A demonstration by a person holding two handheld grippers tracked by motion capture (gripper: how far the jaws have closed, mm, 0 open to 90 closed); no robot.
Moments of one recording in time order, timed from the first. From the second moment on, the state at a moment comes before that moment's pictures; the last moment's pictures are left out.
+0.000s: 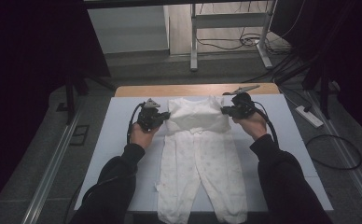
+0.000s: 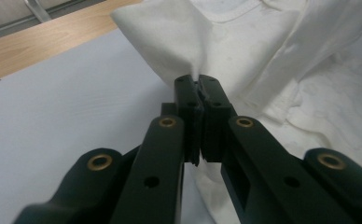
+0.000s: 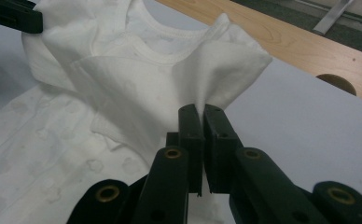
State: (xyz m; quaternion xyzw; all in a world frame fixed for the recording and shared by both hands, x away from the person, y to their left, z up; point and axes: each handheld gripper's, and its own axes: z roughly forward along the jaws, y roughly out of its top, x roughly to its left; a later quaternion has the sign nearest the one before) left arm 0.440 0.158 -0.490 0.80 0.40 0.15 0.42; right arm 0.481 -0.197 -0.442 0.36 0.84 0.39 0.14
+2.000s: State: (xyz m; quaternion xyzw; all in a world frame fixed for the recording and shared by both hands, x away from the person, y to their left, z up) left arm 0.293 0.154 -0.474 0.84 0.37 0.07 0.39; right arm 0.324 -0.225 -0.438 0.29 0.88 0.38 0.07
